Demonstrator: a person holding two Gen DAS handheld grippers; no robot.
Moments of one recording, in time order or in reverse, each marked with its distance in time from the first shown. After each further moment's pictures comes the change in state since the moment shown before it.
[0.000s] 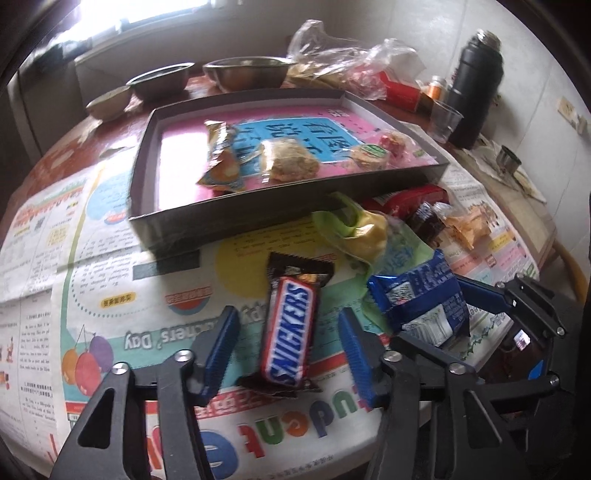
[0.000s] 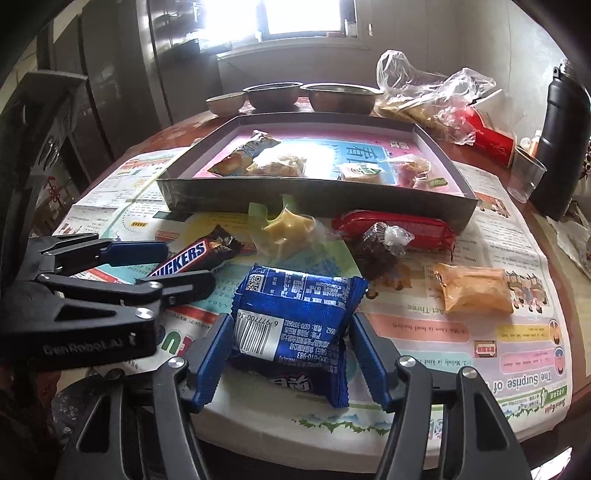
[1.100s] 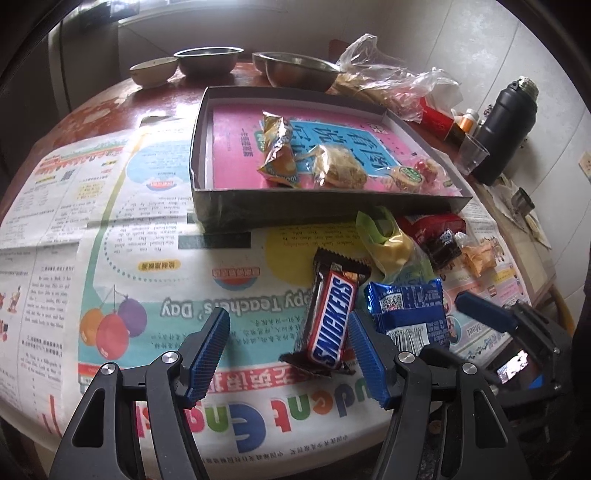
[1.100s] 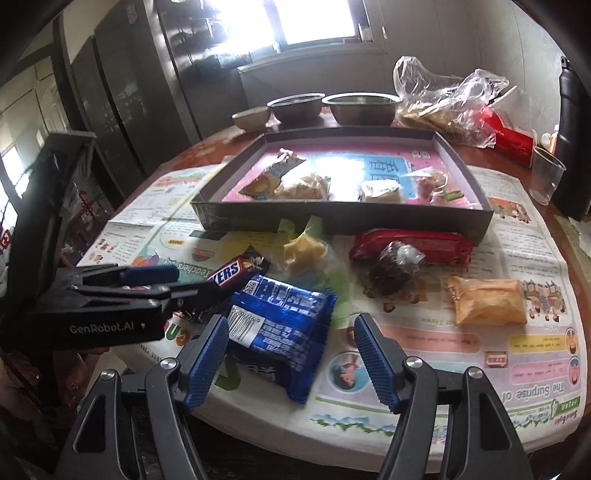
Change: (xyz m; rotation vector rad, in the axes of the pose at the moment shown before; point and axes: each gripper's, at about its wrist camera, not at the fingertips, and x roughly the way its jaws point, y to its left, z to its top) left arm -0.017 0.036 -0.004 -0.190 0.009 -0.008; right arm -0.013 -0.005 0.009 0.026 -0.019 0.151
